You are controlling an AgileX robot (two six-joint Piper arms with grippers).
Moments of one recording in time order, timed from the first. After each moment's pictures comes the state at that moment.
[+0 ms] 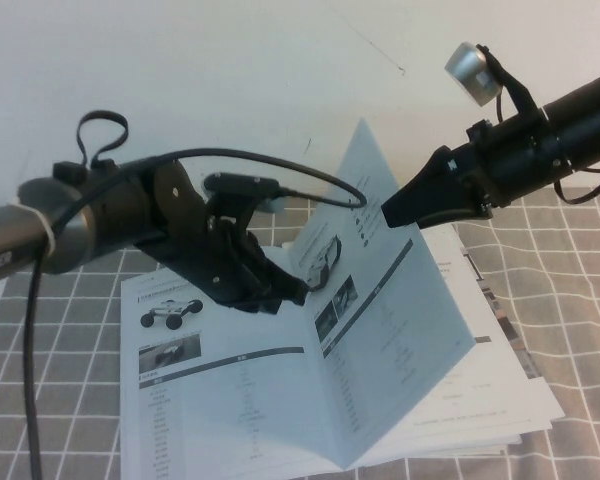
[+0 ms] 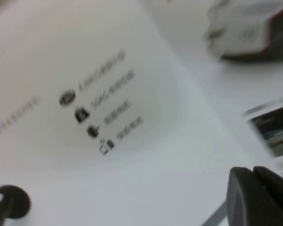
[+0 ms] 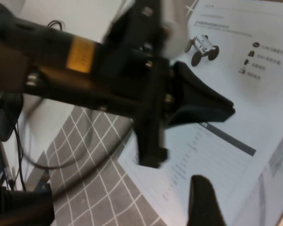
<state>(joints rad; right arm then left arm) 0.19 1.98 -1.61 1.04 1.27 -0.75 -0.41 1.88 -1.33 -0.44 0.66 0.30</state>
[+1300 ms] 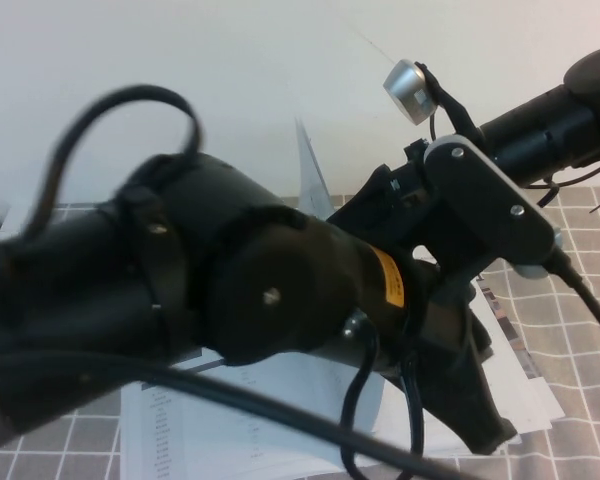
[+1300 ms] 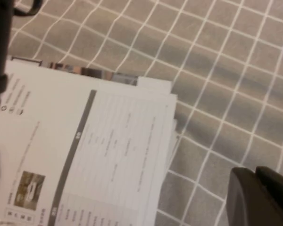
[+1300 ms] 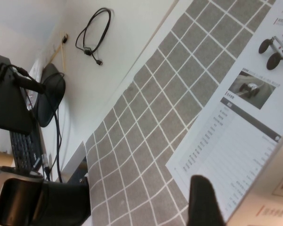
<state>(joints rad) 0.30 2.01 -1.61 1.15 1.27 -0.80 -0.98 1.46 -1.32 -0.18 0.71 0.22</state>
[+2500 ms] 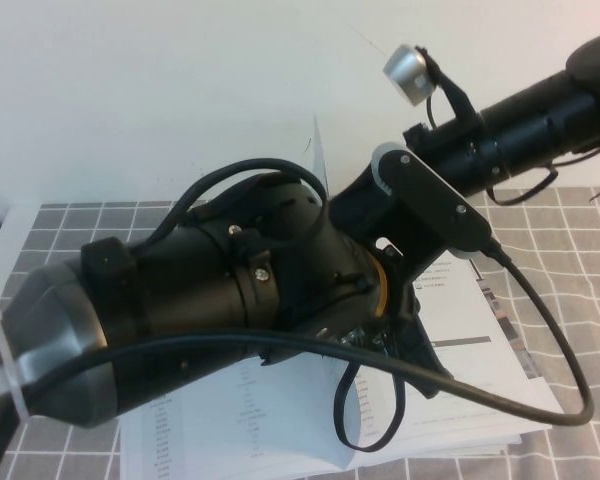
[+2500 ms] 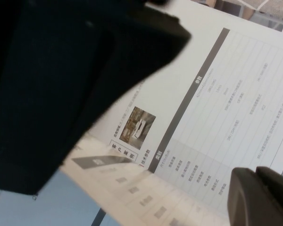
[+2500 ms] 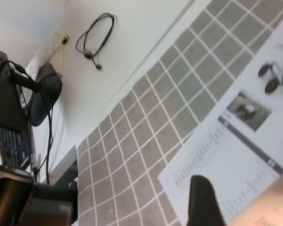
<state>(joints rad) 0.30 2.01 -1.65 1.15 1.27 -0.85 -0.97 1.57 -1.32 0.34 0.75 -0.25</state>
